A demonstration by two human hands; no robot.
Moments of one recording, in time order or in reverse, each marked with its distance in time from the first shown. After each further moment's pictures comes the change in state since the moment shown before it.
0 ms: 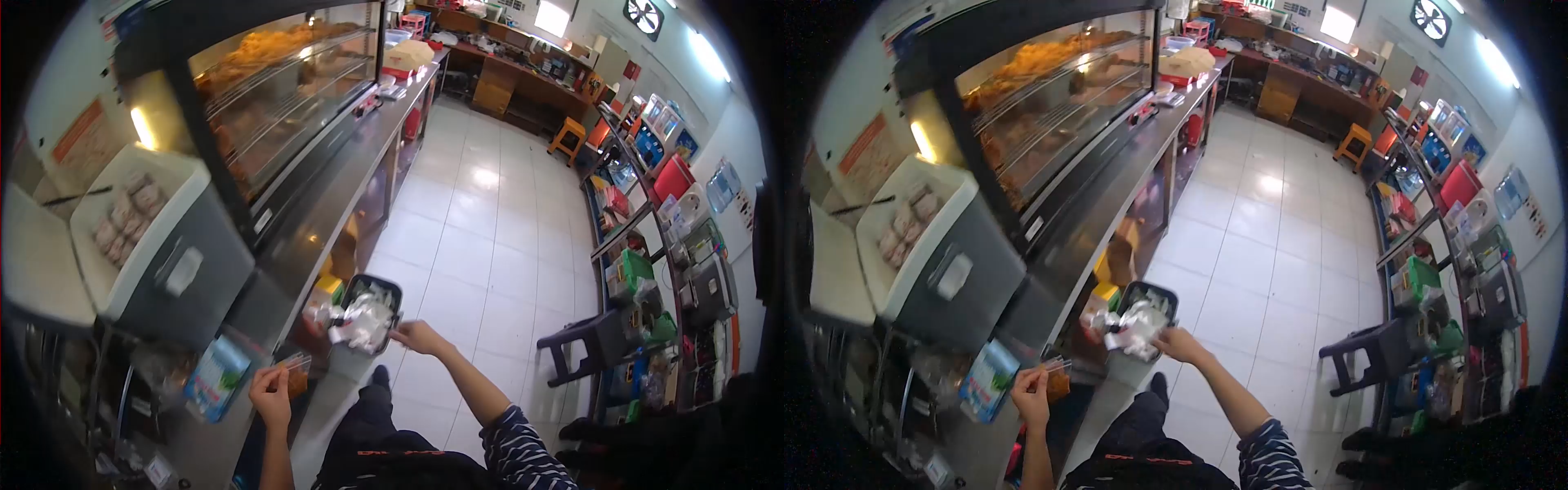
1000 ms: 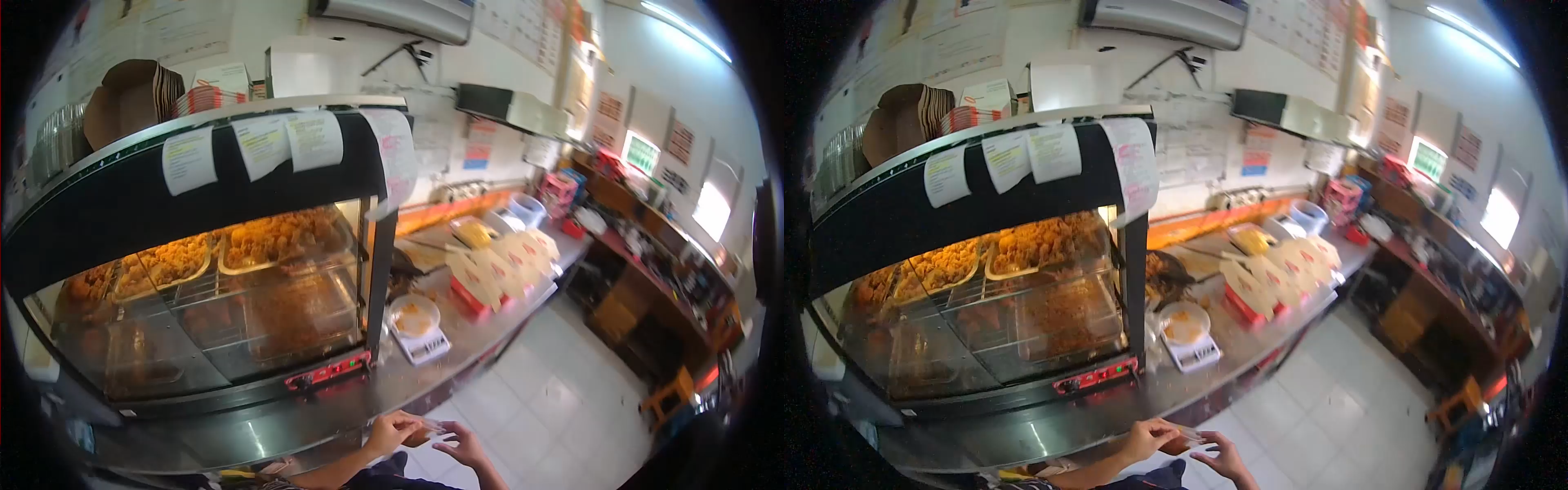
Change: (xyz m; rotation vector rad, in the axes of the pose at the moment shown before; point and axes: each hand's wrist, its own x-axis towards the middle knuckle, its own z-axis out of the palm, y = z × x) left_hand 0.619 0.203 0.824 -0.336 -0.141 0.013; right_hand 0.631 0.233 -0.681 0.336 -0.025 -0.418
